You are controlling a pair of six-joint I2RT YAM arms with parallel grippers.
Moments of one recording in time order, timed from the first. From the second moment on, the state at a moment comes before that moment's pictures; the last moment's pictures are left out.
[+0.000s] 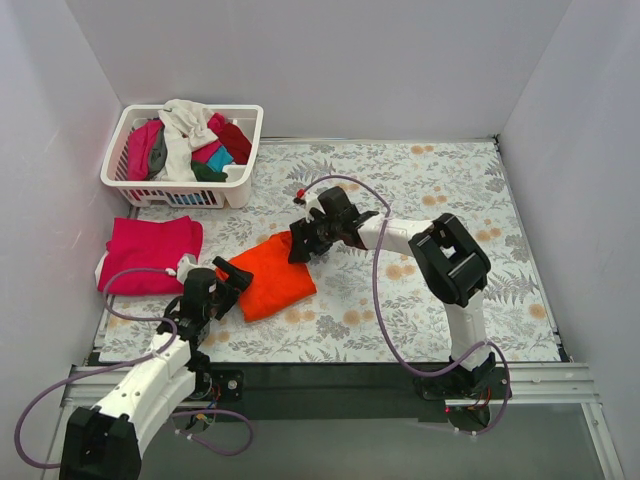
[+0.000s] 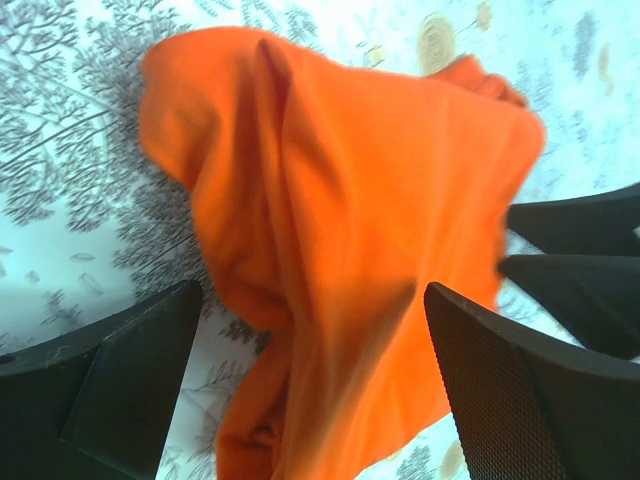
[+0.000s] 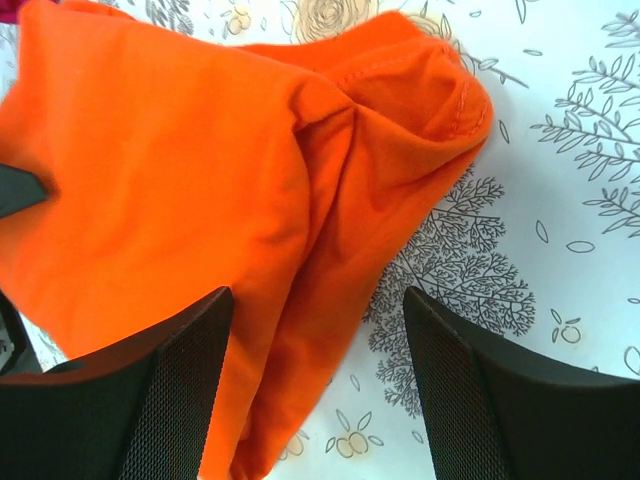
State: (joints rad) left arm -0.26 0.72 0.21 -0.18 -0.11 -1.04; right arm 0.73 2.04 1.32 -0.01 -0.52 0.23
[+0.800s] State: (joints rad) left arm -0.27 1.03 0.07 0.42 -0.02 -1.09; right arm 0.77 2.07 1.33 -0.01 -0.52 0.23
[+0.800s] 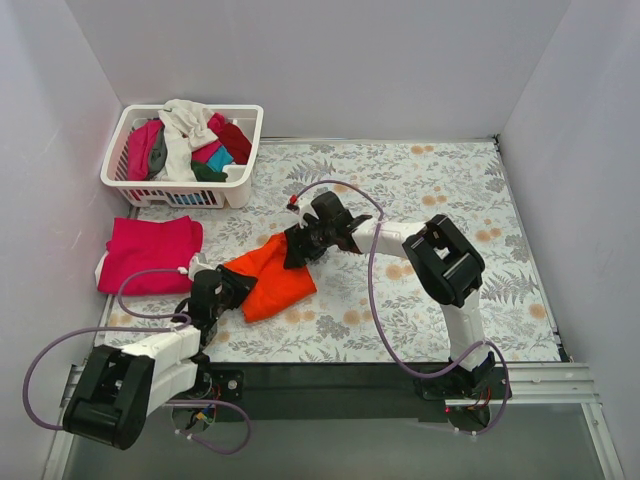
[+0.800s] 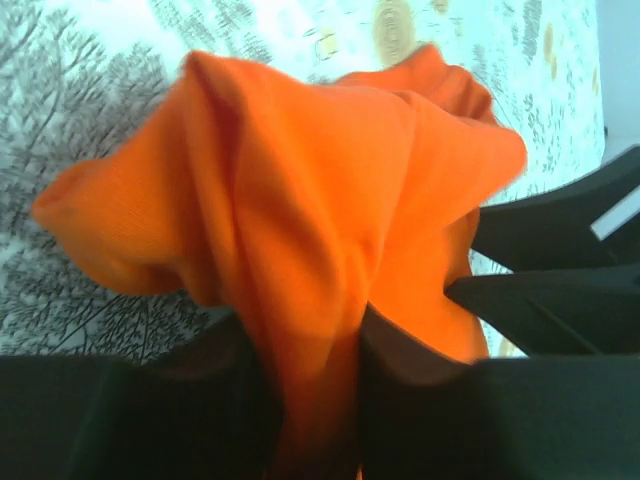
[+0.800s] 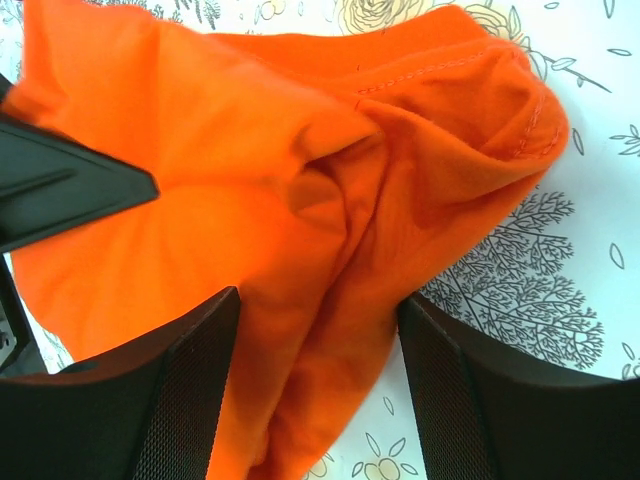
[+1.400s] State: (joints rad) left arm -0.25 1.14 0.54 0.02 0.00 -0.71; right arm 0.50 1.93 1.22 -0.05 -0.57 0.18
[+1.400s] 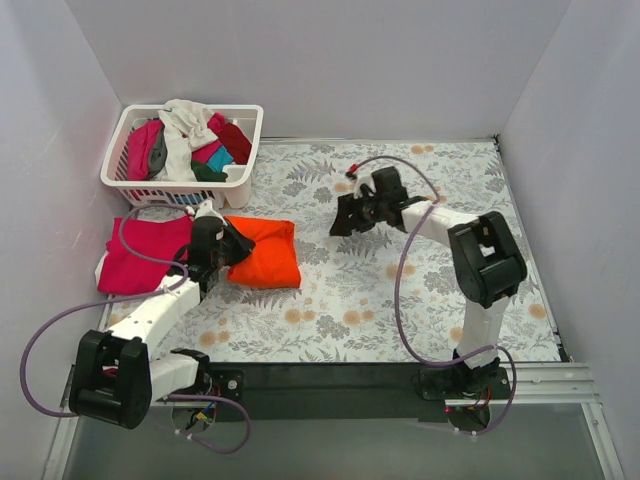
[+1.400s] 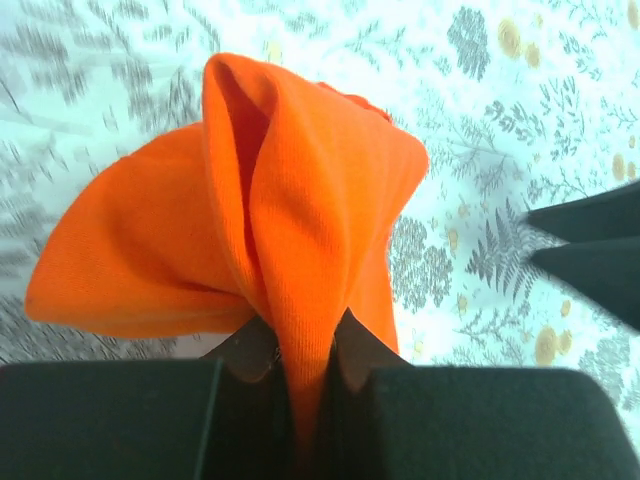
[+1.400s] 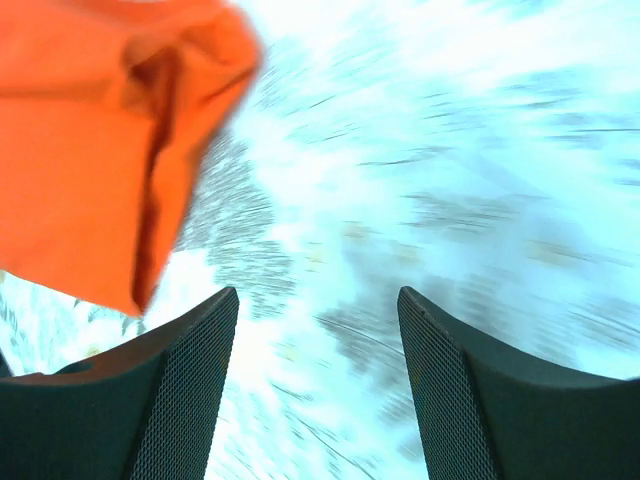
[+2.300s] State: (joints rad) left arm 0.15 1.39 1.11 -0.65 0.17 -0.16; right arm 0.18 1.68 1.17 -0.11 -0.73 0.09
